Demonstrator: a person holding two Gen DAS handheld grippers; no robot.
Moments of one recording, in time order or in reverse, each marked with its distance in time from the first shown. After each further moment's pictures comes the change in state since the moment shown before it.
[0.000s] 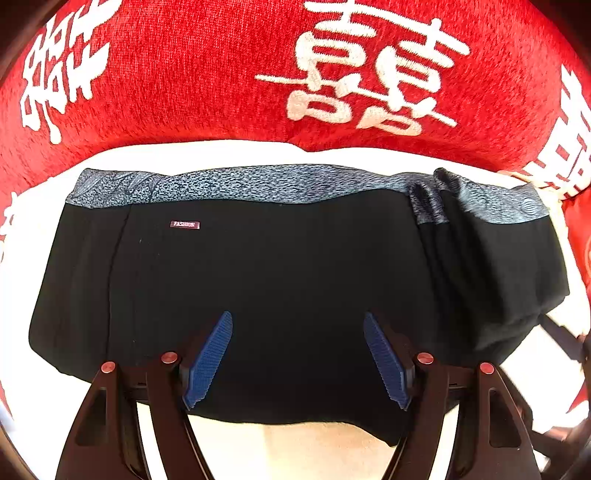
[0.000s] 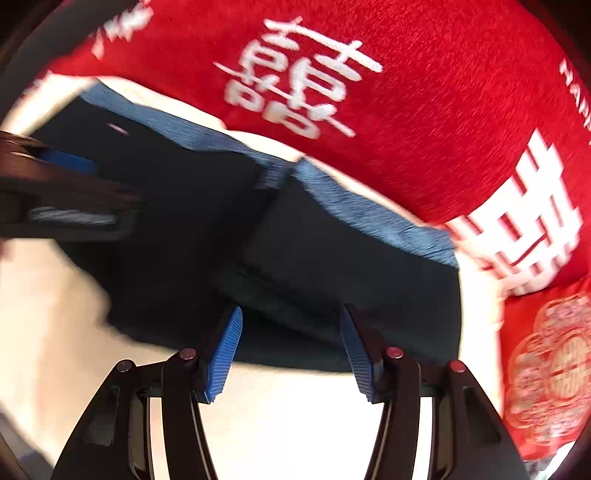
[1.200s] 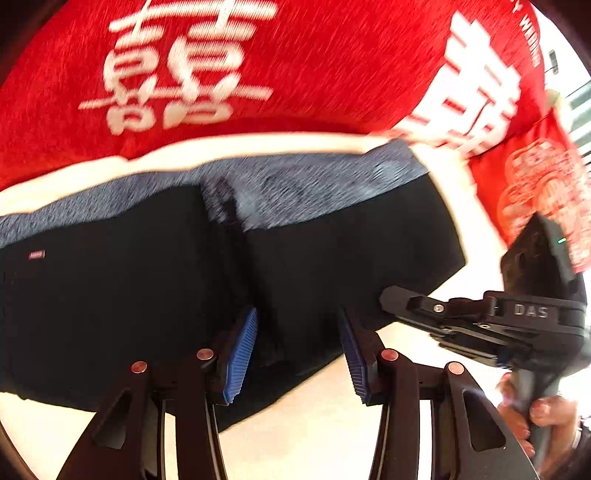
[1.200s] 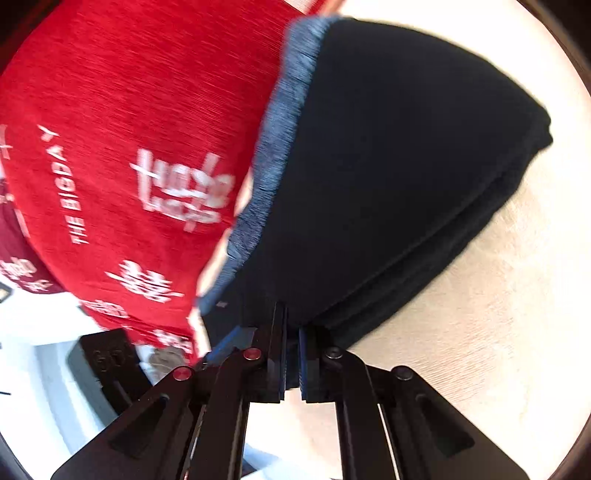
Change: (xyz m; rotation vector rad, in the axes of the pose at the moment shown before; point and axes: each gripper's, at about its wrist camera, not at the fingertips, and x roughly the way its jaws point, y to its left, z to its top) left arm -0.004 -0.117 0.000 0.156 0.088 -0.274; right arm 0.078 -0.155 -0.077 1.138 0.122 0.913
